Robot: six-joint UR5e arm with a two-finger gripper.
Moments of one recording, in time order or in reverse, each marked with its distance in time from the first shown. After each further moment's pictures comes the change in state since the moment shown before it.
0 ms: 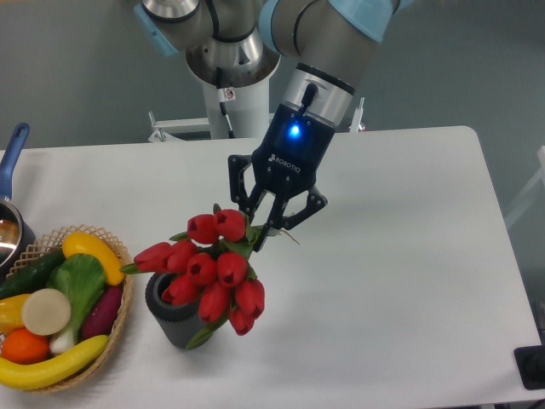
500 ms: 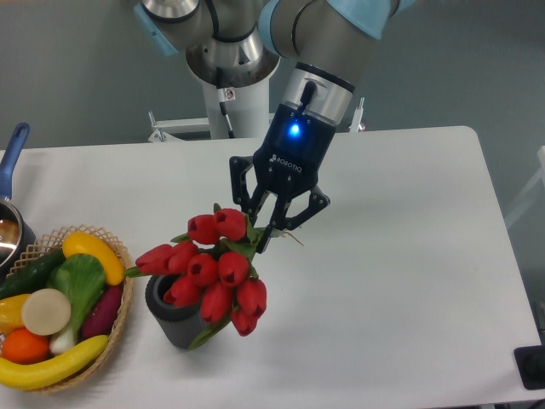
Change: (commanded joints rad) arm -0.003 -0.008 -0.005 0.054 0.011 -0.003
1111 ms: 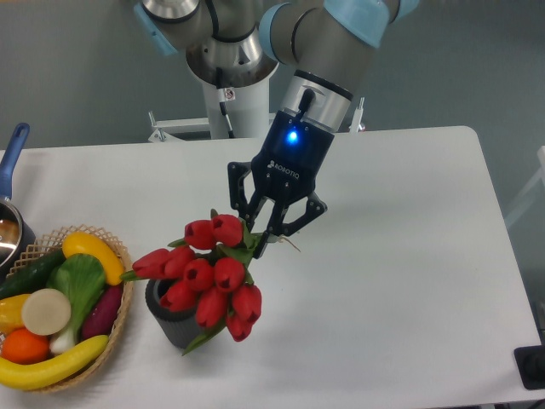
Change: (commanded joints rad) arm -0.026 -0.029 0.003 0.044 -0.055 0.014
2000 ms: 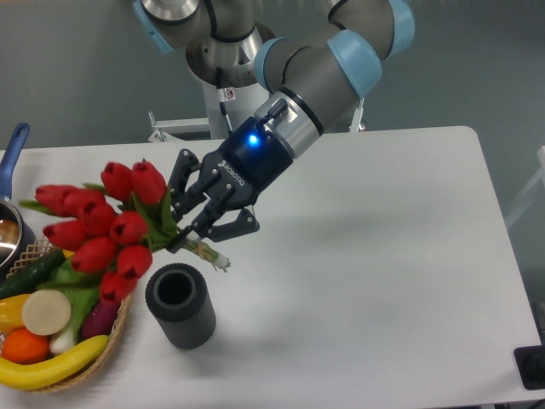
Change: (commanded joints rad) arm -0.049 -0.083 0.003 0.045 -0.451 0.144
